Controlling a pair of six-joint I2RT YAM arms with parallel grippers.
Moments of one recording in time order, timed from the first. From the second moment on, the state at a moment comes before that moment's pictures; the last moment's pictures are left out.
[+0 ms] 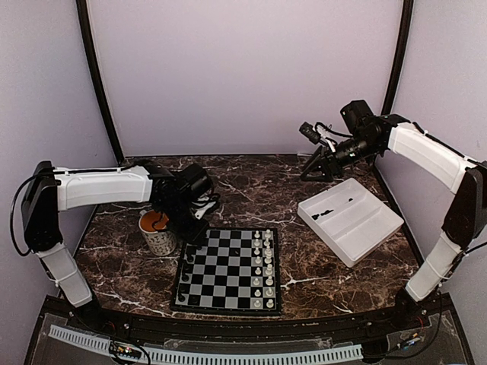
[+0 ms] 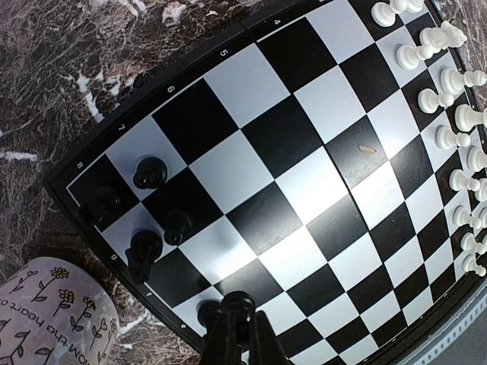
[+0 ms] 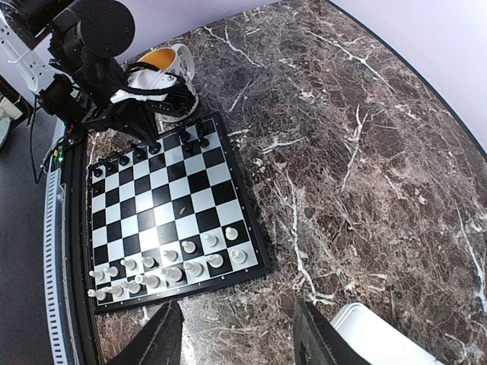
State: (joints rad) left arm -0.80 1.71 1.27 -0.90 0.06 -0.22; right arm 0.38 1.63 1.55 -0.91 -0.78 -0.57
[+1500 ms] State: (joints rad) left arm -0.80 1.81 1.27 -0.86 0.03 -0.22; right arm 0.38 1.63 1.52 -0.91 -0.78 -0.57
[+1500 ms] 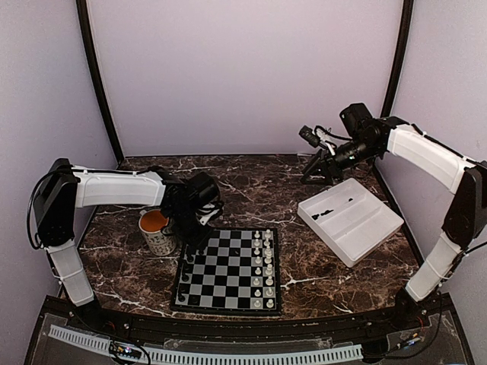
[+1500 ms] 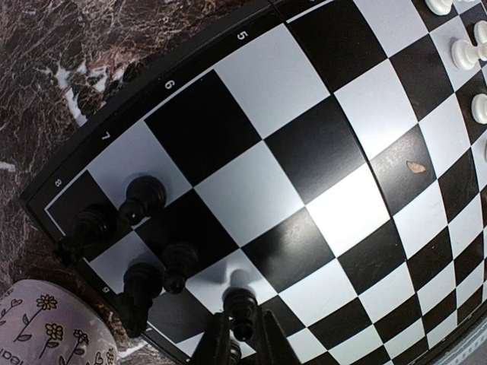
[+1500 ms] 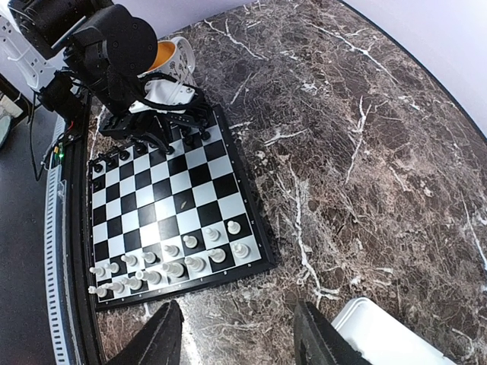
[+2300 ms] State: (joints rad) left arm -0.81 1.65 1.44 -0.75 0.10 -0.19; right arm 0.30 1.67 1.53 -0.98 -0.48 -0.67
